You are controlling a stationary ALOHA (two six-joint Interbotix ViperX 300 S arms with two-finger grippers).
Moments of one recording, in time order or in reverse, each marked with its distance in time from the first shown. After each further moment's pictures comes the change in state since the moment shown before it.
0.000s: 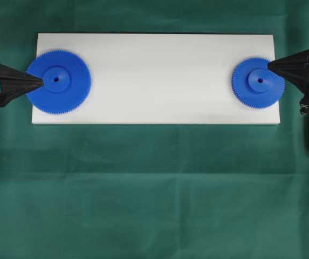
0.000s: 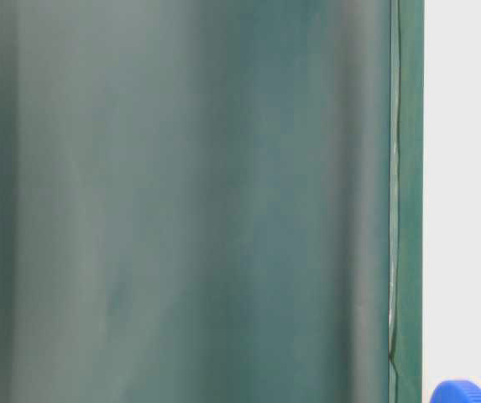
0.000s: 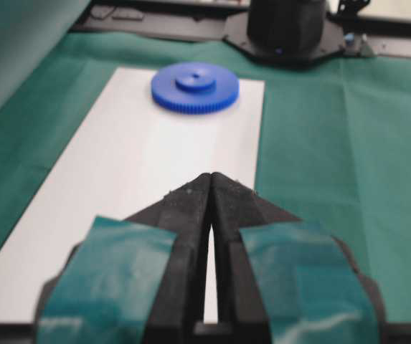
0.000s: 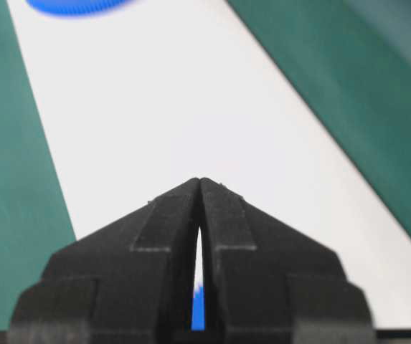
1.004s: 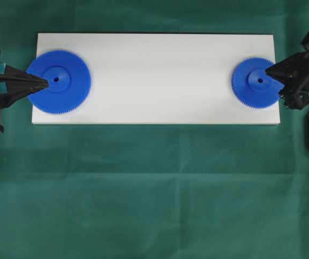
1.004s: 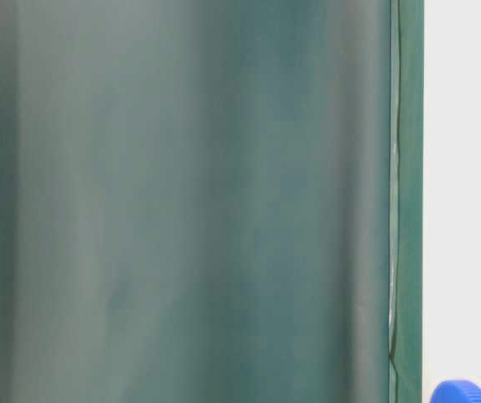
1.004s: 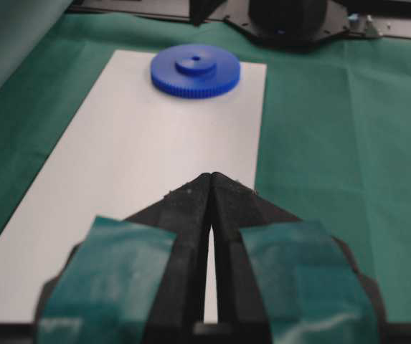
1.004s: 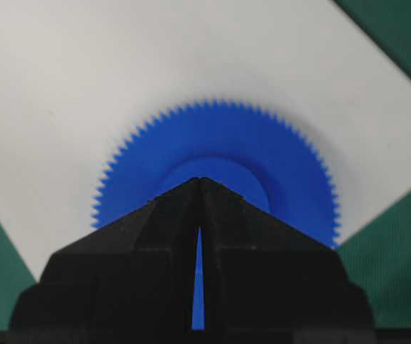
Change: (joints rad) left arm 0.000 0.038 -0.009 0.000 0.002 0.000; right arm -0.135 0.301 0.012 -0.017 0.064 0.129
